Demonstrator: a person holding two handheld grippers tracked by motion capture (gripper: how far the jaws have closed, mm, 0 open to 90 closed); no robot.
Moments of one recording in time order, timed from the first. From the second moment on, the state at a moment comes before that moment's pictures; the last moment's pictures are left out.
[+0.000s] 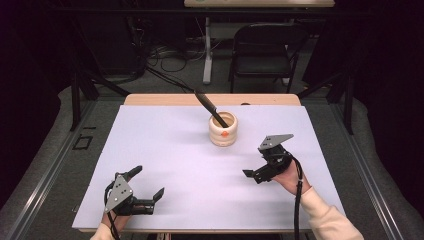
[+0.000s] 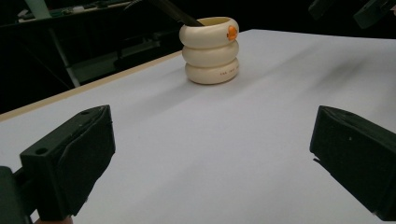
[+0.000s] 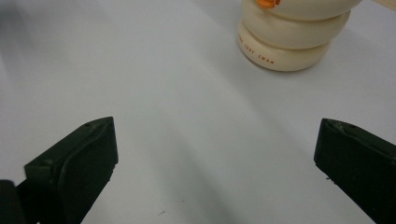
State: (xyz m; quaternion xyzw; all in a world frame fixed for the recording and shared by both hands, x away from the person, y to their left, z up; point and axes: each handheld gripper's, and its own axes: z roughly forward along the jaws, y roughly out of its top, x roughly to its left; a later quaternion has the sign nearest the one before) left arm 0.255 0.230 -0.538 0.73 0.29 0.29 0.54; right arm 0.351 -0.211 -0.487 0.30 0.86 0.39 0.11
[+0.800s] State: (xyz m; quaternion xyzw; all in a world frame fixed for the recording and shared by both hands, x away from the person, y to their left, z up) left arm 0.254 0.230 -0.537 0.73 0.28 0.29 0.55; right arm 0.314 -0.222 -0.490 0.29 0.86 0.40 0.13
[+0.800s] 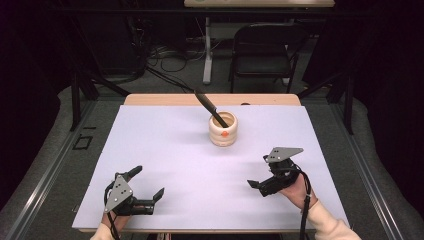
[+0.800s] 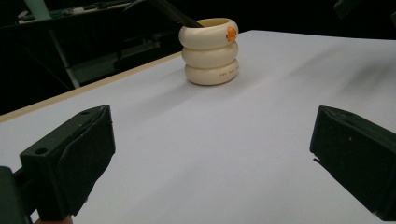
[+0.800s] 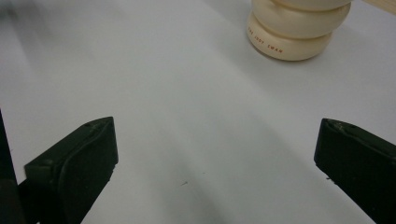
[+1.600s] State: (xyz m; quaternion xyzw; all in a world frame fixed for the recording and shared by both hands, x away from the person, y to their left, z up) left arm 0.254 0.231 -0.537 0.73 0.29 0.29 0.55; right arm 0.284 -0.228 -0.499 0.28 0.85 0.42 0.16
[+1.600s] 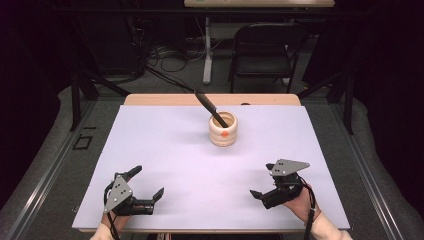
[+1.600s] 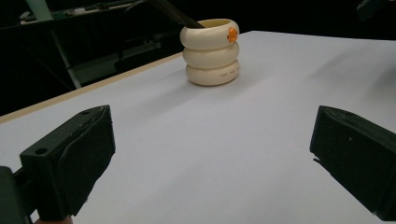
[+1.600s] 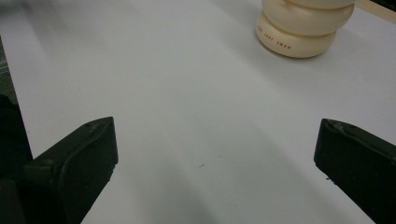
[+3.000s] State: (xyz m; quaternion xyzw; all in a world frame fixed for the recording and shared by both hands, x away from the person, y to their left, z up) left arm 0.255 0.230 -0.538 0.74 0.29 0.29 0.54; right arm 0.252 -0.254 -0.499 0.28 0.81 0.46 0.22
